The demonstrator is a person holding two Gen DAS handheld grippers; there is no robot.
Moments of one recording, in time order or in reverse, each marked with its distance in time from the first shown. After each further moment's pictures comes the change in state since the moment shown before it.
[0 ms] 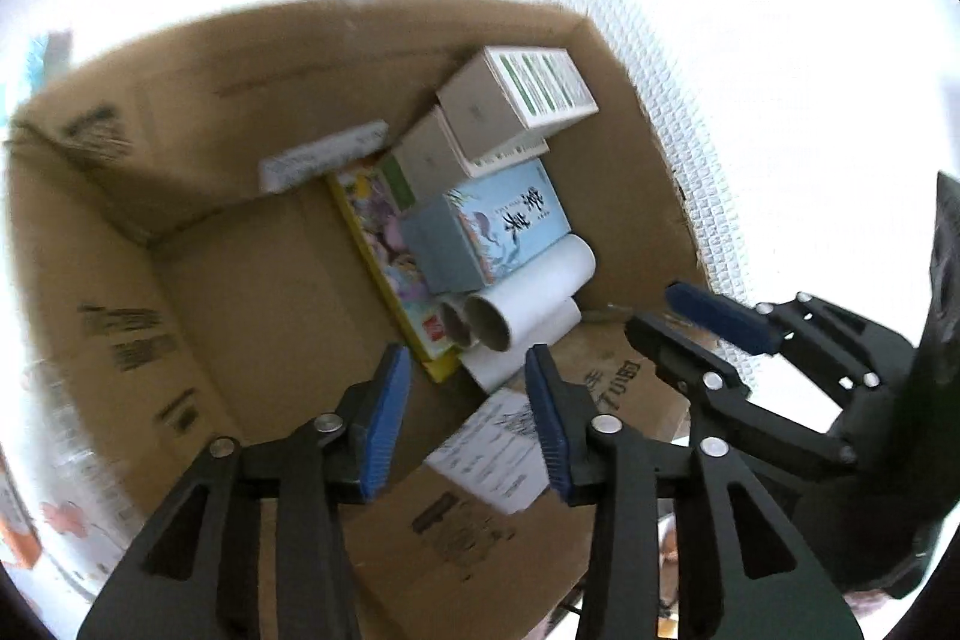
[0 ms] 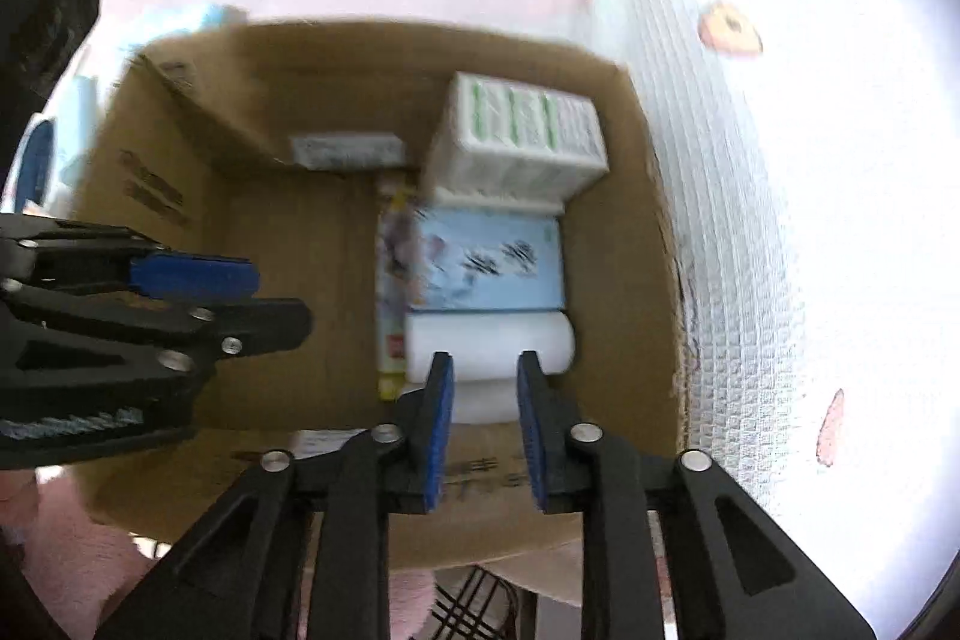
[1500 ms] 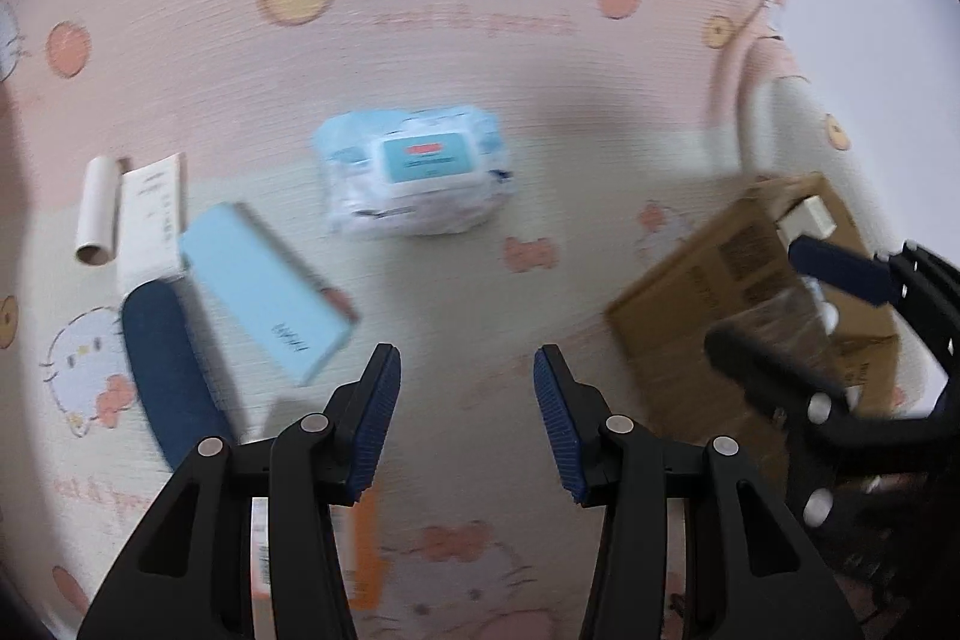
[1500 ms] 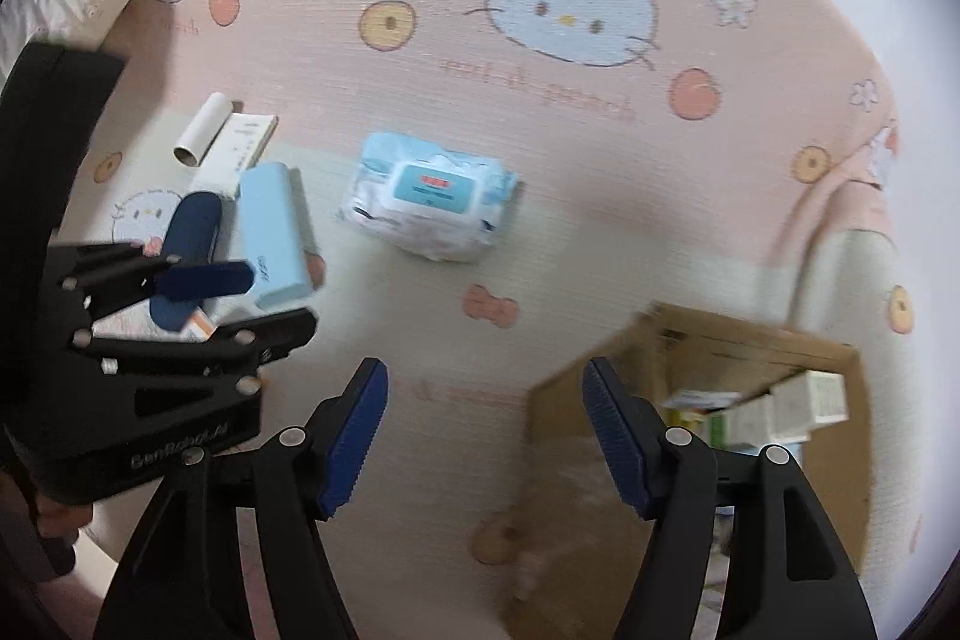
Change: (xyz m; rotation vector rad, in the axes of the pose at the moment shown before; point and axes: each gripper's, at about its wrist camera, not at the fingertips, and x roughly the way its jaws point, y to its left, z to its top) left arm -0.178 0.231 -0.088 -0.043 -0.354 0.408; right arm -0.050 0.270 0.068 -0.140 -0.337 0.119
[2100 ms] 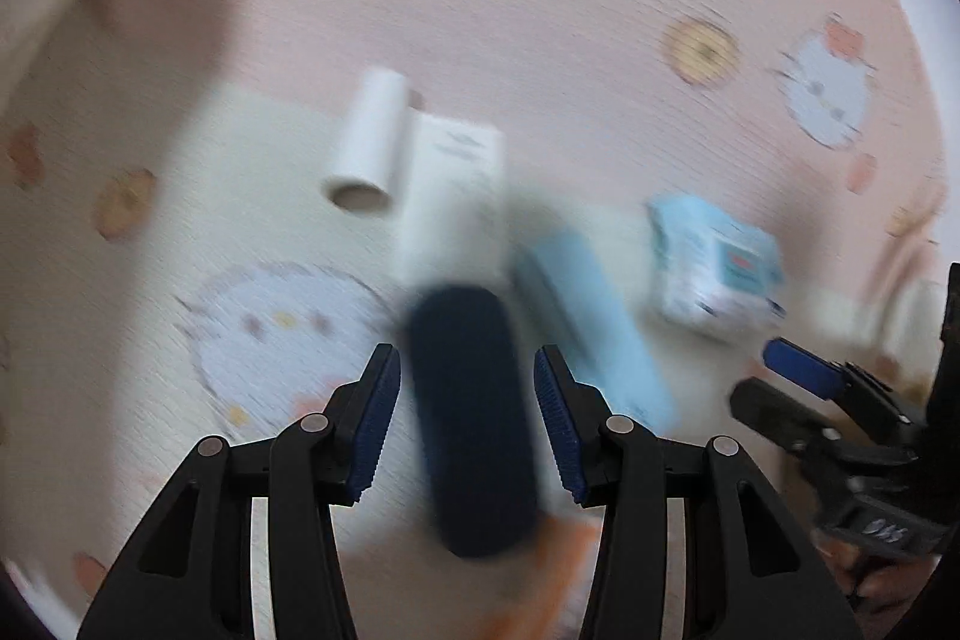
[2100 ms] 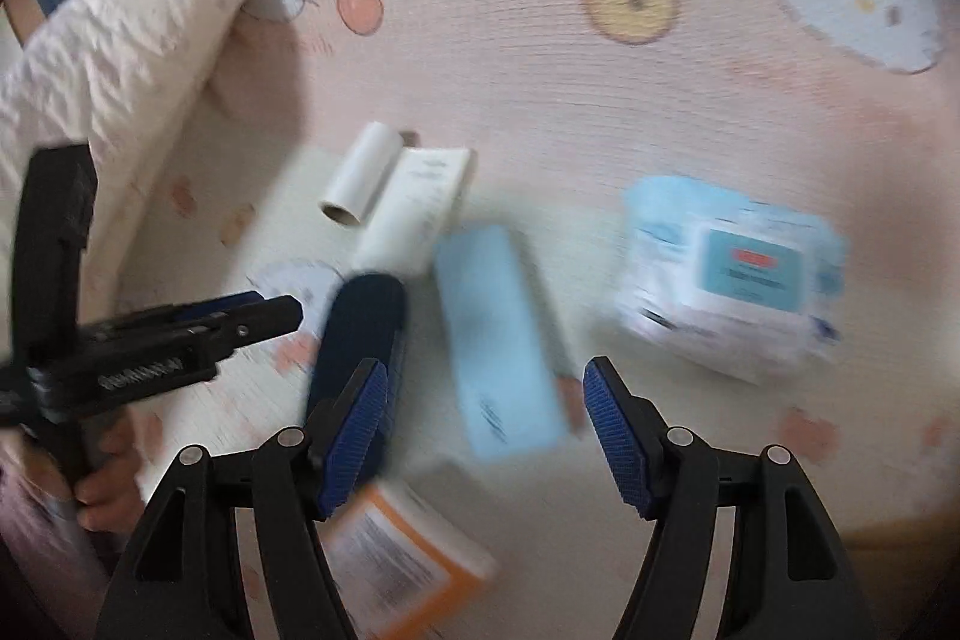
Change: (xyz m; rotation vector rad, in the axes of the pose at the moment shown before) left arm -0.004 0.219 -0.005 -0.392 -0.094 0.204; right arm 0.125 0.110 0.070 0.047 -0.041 0.520
